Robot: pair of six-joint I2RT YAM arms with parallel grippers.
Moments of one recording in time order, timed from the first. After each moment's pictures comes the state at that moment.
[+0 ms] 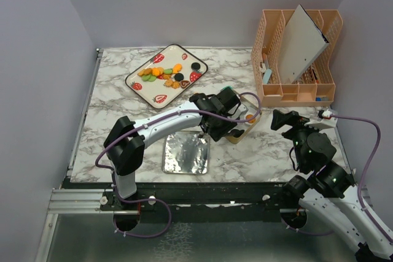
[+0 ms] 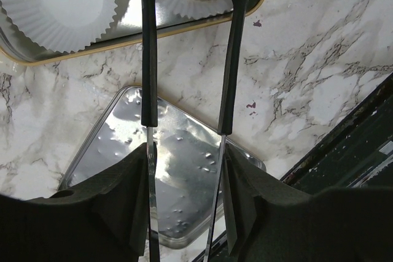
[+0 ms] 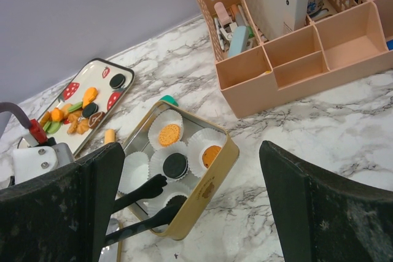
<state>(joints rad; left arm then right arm) -0.97 1.81 1.54 -0.89 0.04 0.01 0.65 0.33 0.57 -0.34 0.71 0.48</state>
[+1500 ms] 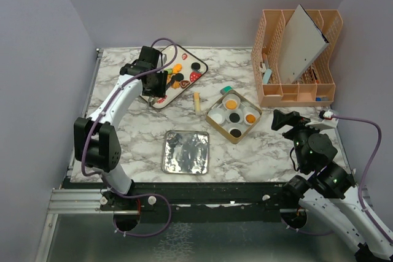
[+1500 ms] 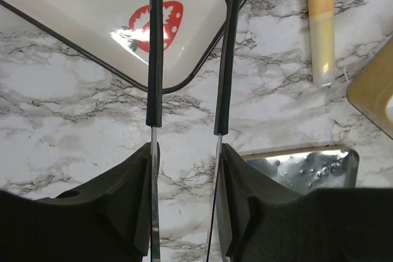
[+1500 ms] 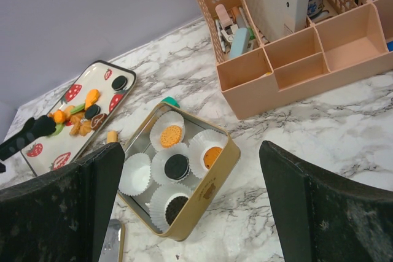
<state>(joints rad) -0.29 1.64 1.48 -0.84 0.00 -0.14 0.65 0.32 0.57 -0.34 0.71 0.48</state>
